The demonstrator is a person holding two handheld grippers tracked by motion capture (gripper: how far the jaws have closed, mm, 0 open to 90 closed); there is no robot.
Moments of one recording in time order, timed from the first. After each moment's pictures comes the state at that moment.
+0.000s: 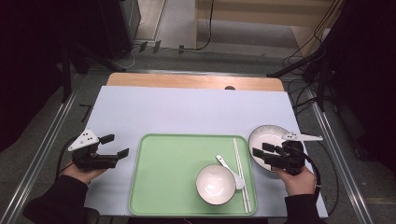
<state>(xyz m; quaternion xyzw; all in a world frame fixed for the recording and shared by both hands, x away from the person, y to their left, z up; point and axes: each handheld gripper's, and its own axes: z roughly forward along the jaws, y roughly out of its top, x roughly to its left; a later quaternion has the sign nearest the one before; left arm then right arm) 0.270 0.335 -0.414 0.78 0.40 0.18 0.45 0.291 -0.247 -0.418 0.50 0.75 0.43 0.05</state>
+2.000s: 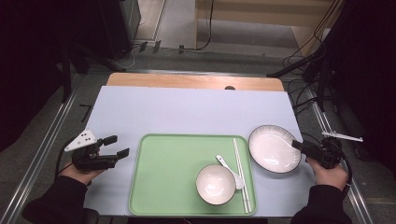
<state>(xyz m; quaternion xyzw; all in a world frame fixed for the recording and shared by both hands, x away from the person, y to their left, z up) 0.268 0.335 -0.412 0.77 0.40 0.16 0.47 0.318 -0.363 -0.454 0.63 0.66 0.38 0.12</state>
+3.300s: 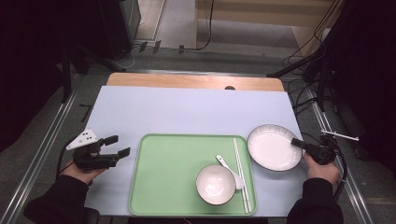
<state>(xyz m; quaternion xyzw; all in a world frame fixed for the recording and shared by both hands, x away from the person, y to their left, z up) 0.270 0.333 -0.413 0.76 0.41 0.15 0.47 0.336 -0.372 -0.475 0.67 0.60 0.42 0.04</state>
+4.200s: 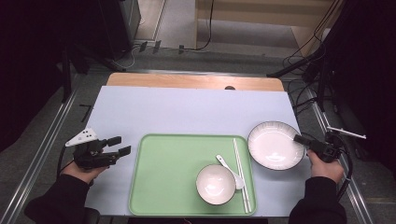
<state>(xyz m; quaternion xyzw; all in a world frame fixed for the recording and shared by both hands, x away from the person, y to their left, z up) 0.272 0.331 -0.407 0.76 0.42 0.12 0.48 0.333 -0.371 -0.451 0.69 0.58 0.44 0.02</state>
